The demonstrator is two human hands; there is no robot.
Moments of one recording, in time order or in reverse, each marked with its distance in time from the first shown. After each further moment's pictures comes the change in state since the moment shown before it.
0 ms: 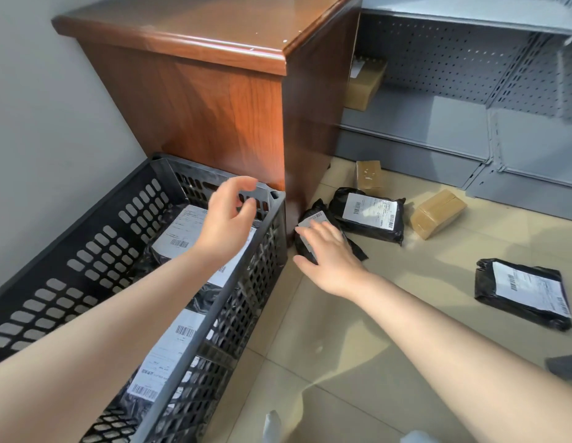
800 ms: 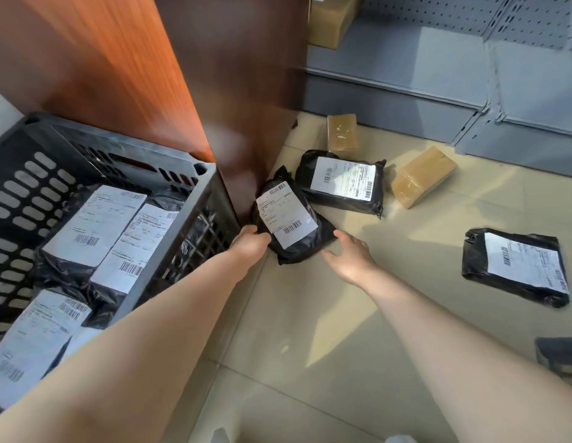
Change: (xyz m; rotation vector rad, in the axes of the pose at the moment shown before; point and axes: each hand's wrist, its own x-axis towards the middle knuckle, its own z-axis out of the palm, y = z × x) left_hand 0.031 -0.103 0.203 -0.008 -0.415 -0.804; right_hand 0.045 0.189 0.061 0.183 -0.058 0.550
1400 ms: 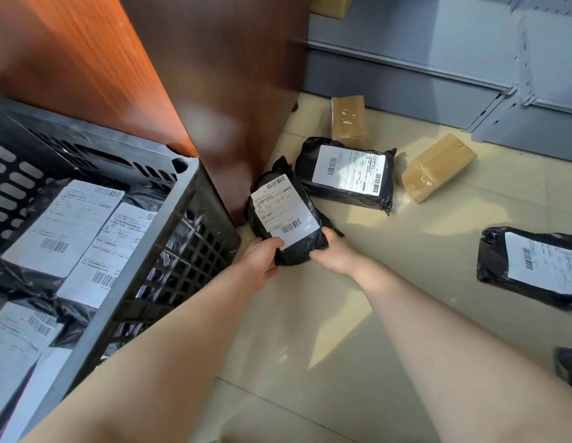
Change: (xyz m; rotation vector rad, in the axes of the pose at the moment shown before) left_hand 0.045 -0.022 0.049 -0.530 -0.125 -0.240; right_hand 0.049 -0.005 0.023 0.184 -0.211 0.077
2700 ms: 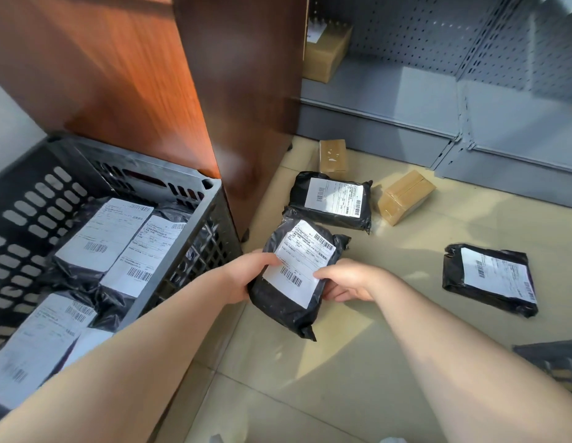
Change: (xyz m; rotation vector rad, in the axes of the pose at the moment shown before) left_hand -0.117 0.022 -0.032 0.176 -0.355 0.055; right_hand -0.098 -0.007 -0.032 0.189 -0.204 0.117
